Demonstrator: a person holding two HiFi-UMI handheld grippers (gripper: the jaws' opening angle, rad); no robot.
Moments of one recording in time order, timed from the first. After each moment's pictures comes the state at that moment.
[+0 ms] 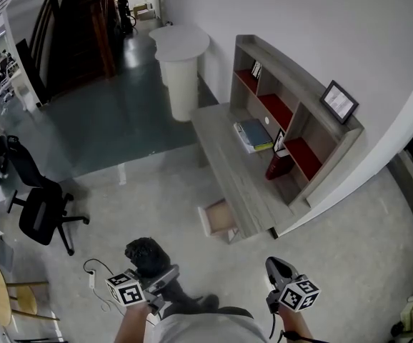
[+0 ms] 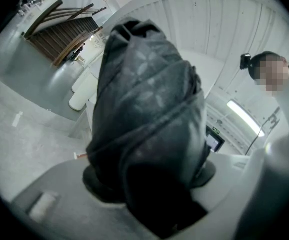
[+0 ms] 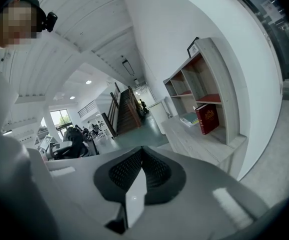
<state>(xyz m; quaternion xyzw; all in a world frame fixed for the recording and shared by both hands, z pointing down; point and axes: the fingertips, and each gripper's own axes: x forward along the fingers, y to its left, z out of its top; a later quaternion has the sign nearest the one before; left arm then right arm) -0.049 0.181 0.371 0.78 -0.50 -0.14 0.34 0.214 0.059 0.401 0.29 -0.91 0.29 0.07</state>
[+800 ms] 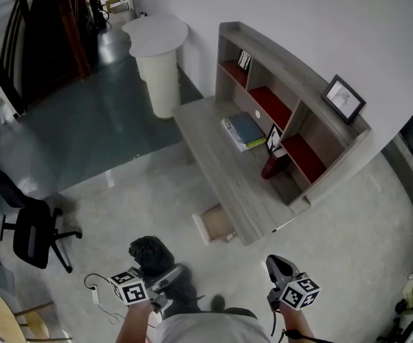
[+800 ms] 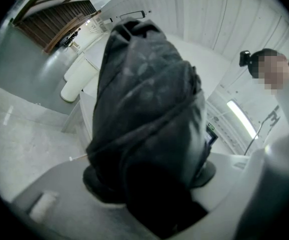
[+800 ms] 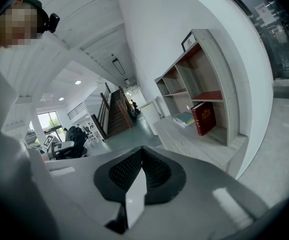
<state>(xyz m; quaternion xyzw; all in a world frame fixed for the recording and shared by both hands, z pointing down) -0.107 0.068 0.397 0.80 -0.44 -0.11 0.38 0.159 -0.018 0.420 0.34 -0.89 0.30 0.07</state>
